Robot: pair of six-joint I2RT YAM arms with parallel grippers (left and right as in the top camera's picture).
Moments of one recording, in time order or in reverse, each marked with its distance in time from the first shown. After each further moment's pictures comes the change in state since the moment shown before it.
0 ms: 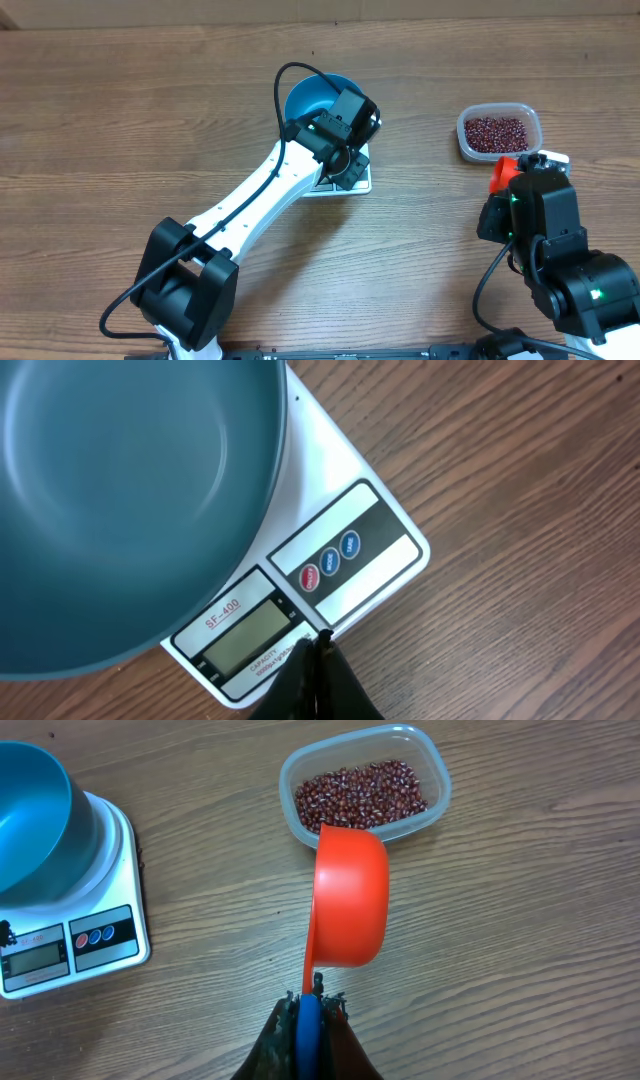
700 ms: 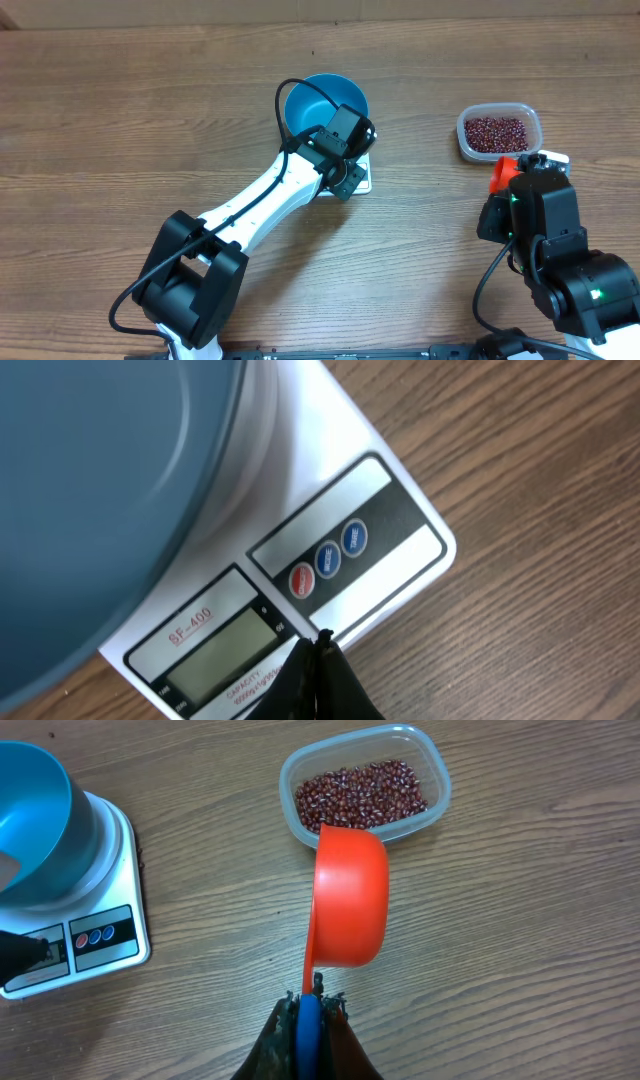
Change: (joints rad) left arm 0.000 0.009 -0.149 0.159 0.000 -0.004; right arm 0.000 0.000 0.000 0.000 0.000 0.000
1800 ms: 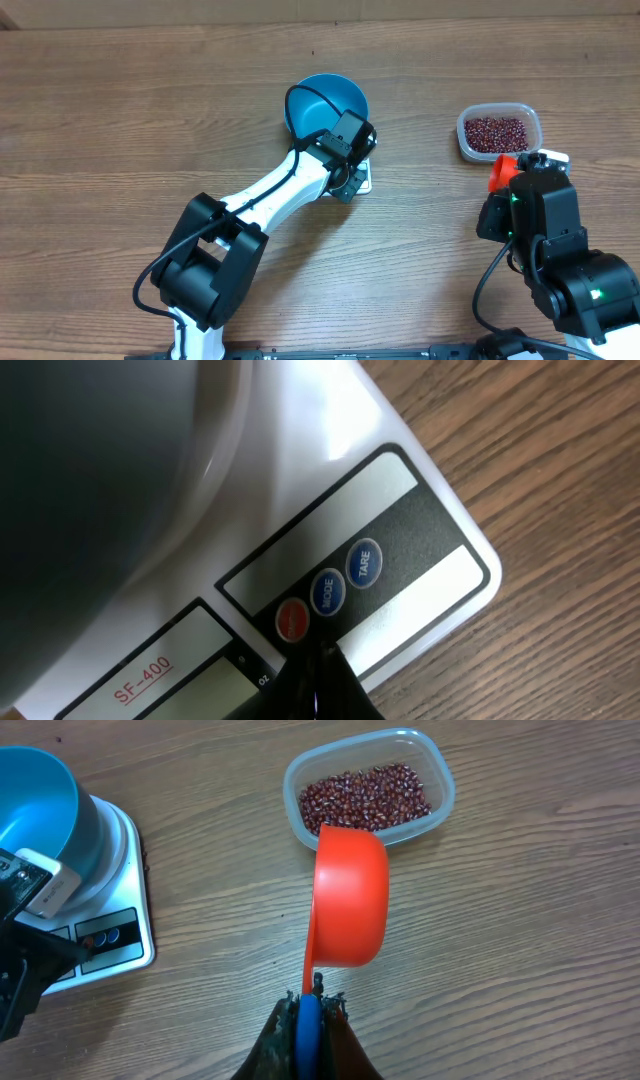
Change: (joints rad) left arm 0.000 0.100 -0.002 0.056 0.000 0.000; right arm 0.000 0.000 0.000 0.010 -0.004 0.000
